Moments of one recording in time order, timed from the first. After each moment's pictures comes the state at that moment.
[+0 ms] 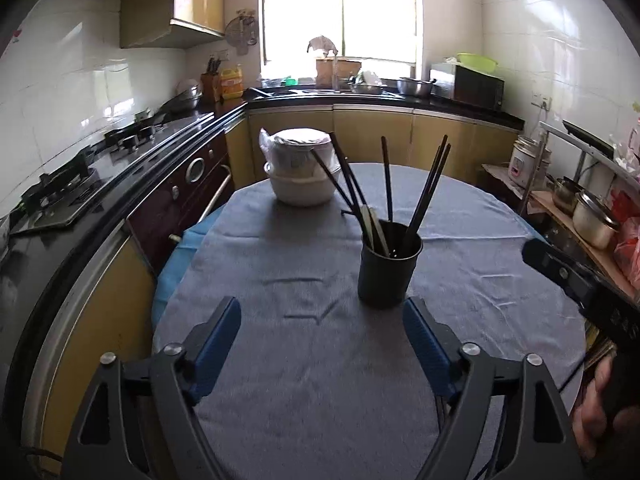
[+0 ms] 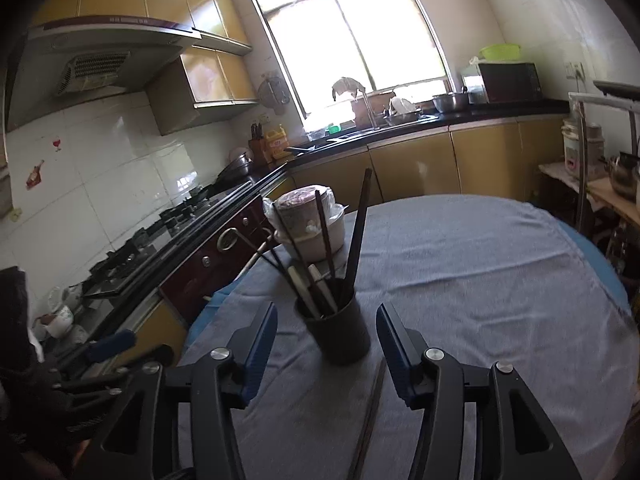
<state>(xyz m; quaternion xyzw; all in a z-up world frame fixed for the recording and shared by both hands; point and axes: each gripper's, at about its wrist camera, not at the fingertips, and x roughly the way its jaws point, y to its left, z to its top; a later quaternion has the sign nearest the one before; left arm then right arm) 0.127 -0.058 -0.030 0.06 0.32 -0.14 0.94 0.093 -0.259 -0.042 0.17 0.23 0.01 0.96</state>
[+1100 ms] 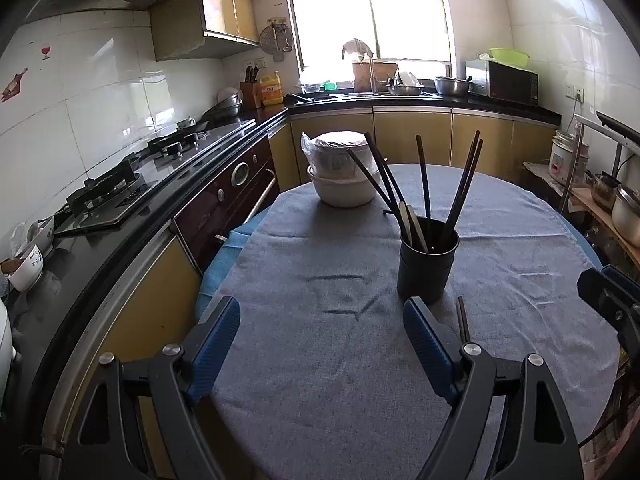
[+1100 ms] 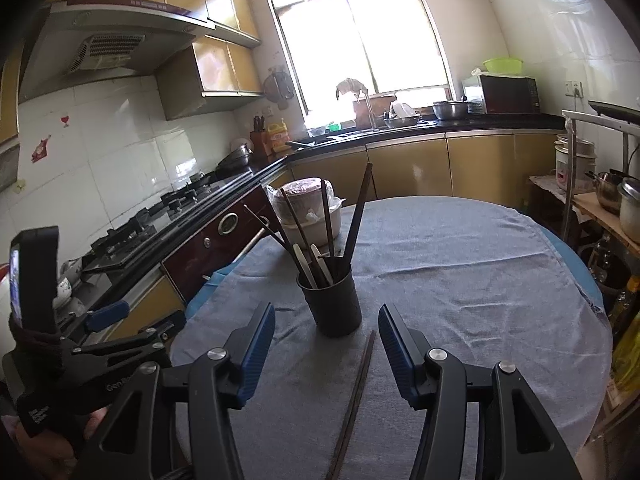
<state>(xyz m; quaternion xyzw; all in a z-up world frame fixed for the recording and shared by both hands) 0.113 -0.061 -0.031 0.09 0.30 -0.06 0.95 0.053 -0.243 -0.037 0.13 0.24 -0.01 0.96</state>
